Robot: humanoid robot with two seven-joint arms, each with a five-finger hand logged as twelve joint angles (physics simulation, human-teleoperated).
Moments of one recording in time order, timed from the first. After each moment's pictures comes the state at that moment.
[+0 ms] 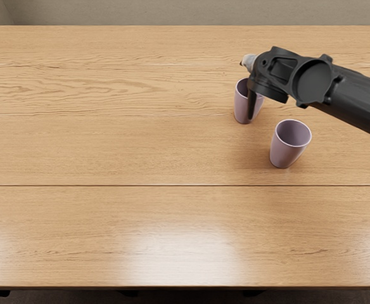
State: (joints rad) left arm -0.05 0.00 -0.04 -0.27 -0.11 0.06 0.10; right arm 1.50 -0.05 -0.26 0.62 -0.56 0.02 -0.61
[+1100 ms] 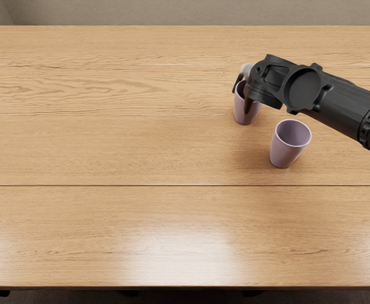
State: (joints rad) left arm -0.05 0.00 -0.04 -0.27 -0.11 0.06 0.10; right arm 1.47 0.00 -0.26 0.54 -0.55 0.06 -0.61
